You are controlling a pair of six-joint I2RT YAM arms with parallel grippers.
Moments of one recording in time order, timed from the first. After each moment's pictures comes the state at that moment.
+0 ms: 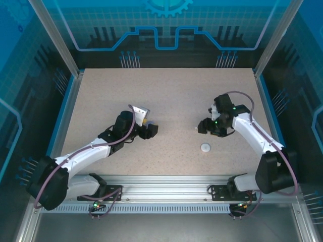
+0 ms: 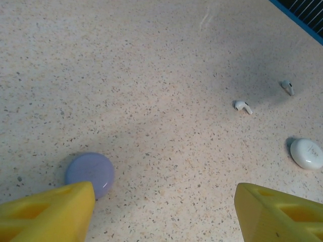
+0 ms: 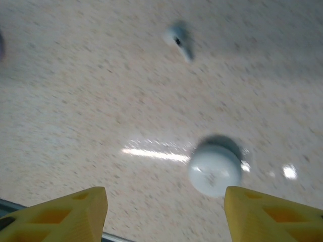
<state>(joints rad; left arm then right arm) -0.54 1.21 0.62 0.05 0.14 -0.22 0.23 1.35 1.02 -0.99 -0.27 0.36</state>
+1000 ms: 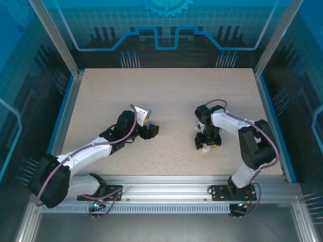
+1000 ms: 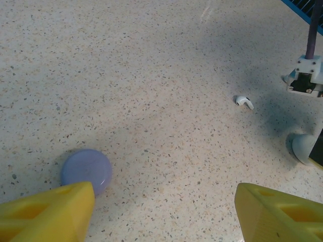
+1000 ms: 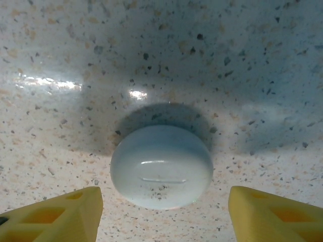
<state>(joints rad) -0.55 1.23 0.63 0.04 0.14 -0.22 0.40 1.69 1.04 -1.08 -0.03 0.27</state>
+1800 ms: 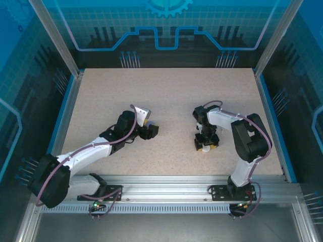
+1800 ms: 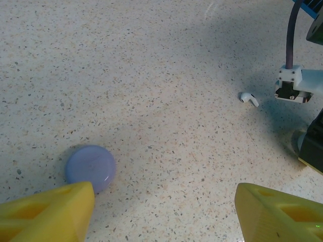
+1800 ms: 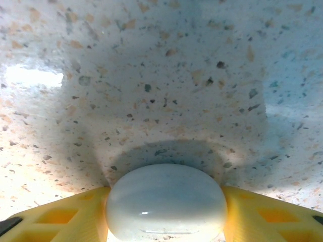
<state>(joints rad) -0.55 1.23 0.63 0.02 0.13 -0.22 0.40 1.79 1.06 -1.07 -0.03 0.26</state>
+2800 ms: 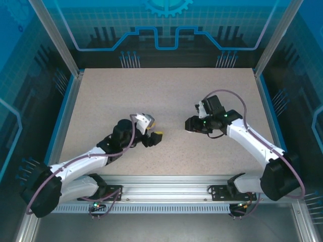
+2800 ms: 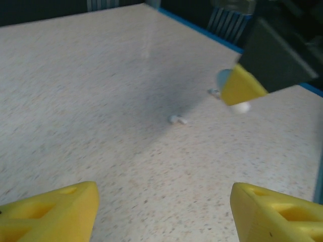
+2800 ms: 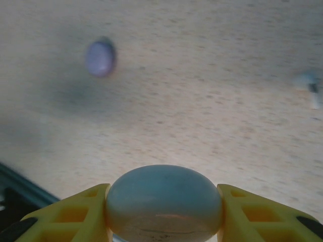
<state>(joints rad) -0.64 1.10 0.48 0.29 0.27 -0.11 0.44 1.30 0.98 -0.67 -0.34 0.55</state>
